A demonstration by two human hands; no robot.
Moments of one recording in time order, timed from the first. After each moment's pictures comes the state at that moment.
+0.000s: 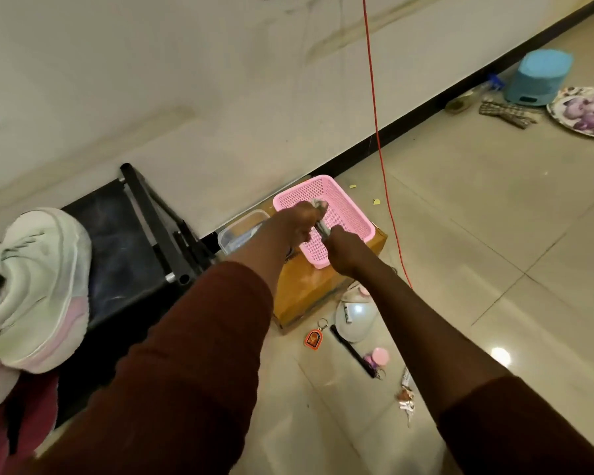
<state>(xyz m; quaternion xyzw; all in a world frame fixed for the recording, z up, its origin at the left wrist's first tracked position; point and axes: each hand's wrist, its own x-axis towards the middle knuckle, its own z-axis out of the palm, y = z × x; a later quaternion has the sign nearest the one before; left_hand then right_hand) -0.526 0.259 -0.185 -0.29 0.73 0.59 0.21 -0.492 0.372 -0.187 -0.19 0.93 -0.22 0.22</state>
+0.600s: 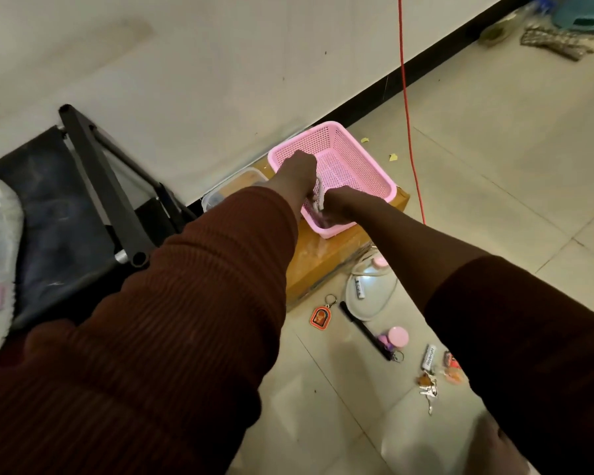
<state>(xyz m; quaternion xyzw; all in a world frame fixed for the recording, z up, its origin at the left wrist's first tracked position) -0.594 0.228 -0.275 -0.07 0.98 0.03 0.16 -0.580 0.334 -0.280 -0.20 0.91 -0.12 0.34</state>
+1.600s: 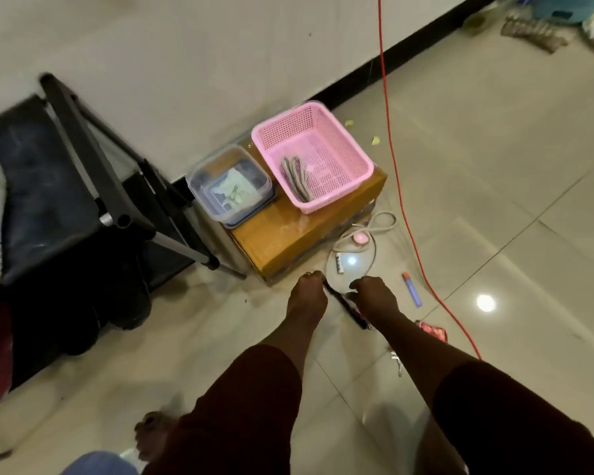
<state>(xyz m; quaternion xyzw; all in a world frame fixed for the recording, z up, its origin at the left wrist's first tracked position) -0.386 0.330 -0.379 -0.18 0.93 0.26 0.19 -0.428 0.460 -0.392 -0.09 0.93 -0.17 0.31</state>
